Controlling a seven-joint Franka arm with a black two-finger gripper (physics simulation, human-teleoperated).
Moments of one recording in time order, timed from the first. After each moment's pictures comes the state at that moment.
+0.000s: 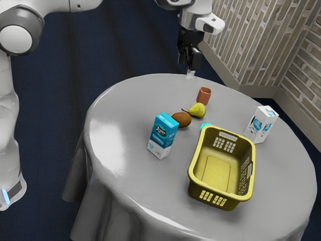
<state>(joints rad) -0.09 -0.01 0.09 -1.45 -0.01 1.56 0.01</state>
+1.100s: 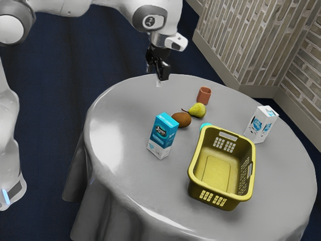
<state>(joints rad) -0.07 -0.13 0.32 -1.86 0.05 1.79 0.02</state>
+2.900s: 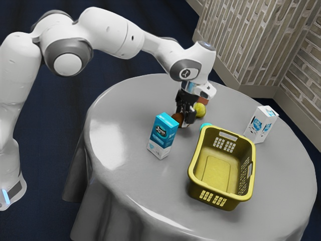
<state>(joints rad) -0.15 0.34 0.29 -1.65 -0.09 1.96 0.15</state>
